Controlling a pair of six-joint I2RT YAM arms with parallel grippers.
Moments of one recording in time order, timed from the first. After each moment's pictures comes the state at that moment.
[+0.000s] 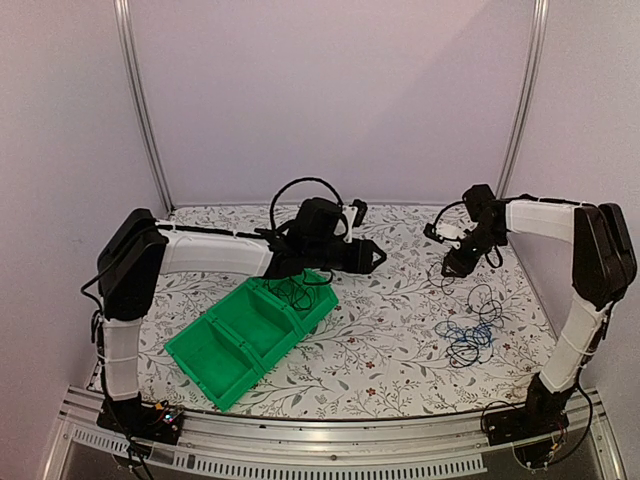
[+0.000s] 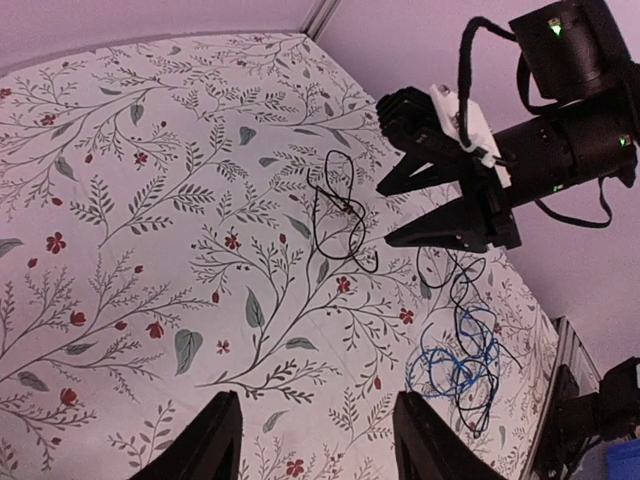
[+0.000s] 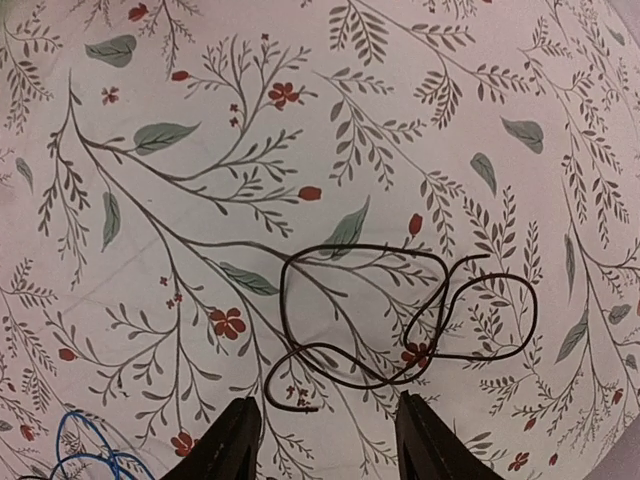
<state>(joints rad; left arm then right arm) -0.91 2.05 1.47 0.12 0.12 -0.50 0.22 1.78 1.28 -0.65 -0.19 -0.69</state>
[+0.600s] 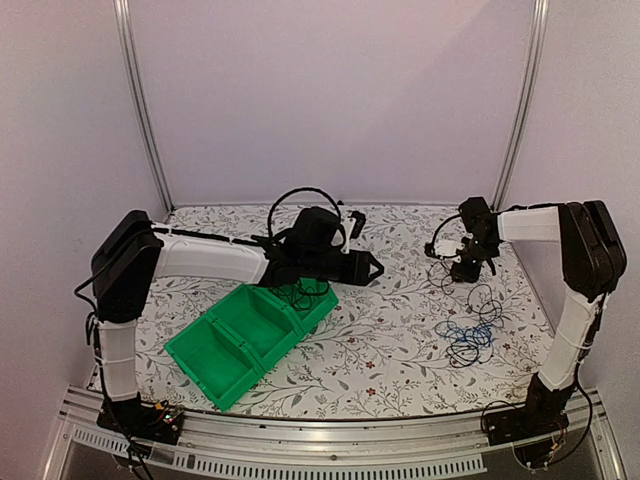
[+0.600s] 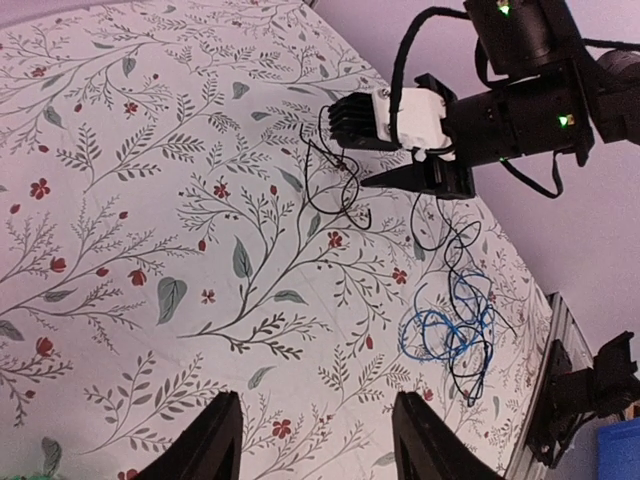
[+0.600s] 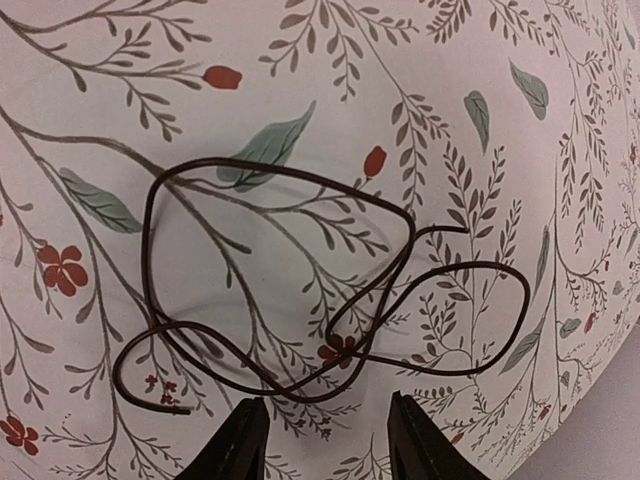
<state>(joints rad) -0.93 2.04 1.41 0.12 0.15 -0.53 0.21 1.87 1.21 -0.49 0.06 -0.97</state>
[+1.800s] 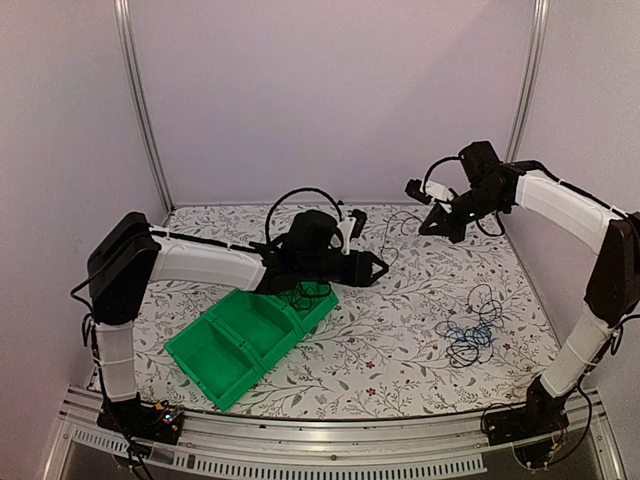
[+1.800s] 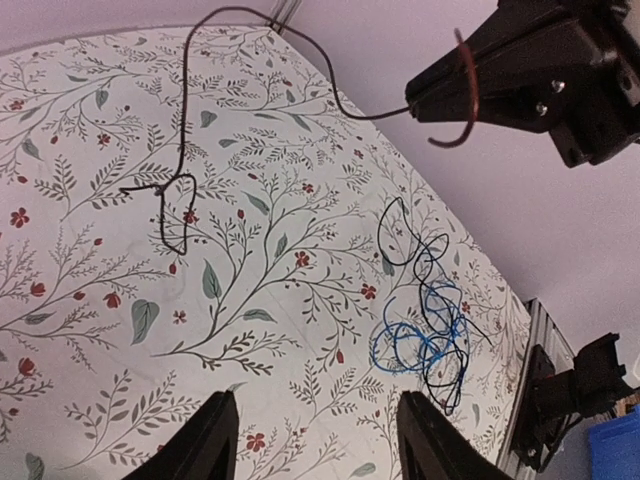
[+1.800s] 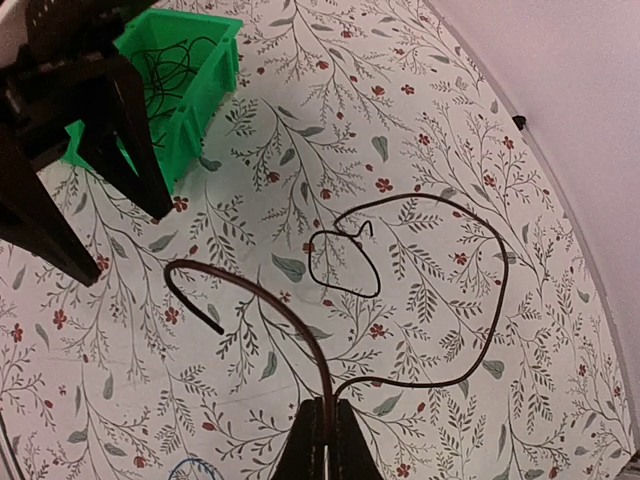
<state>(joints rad) -0.95 2.01 1.35 0.24 0.16 -0.53 0.33 1.68 1.48 -0.78 -0.43 -0.79</state>
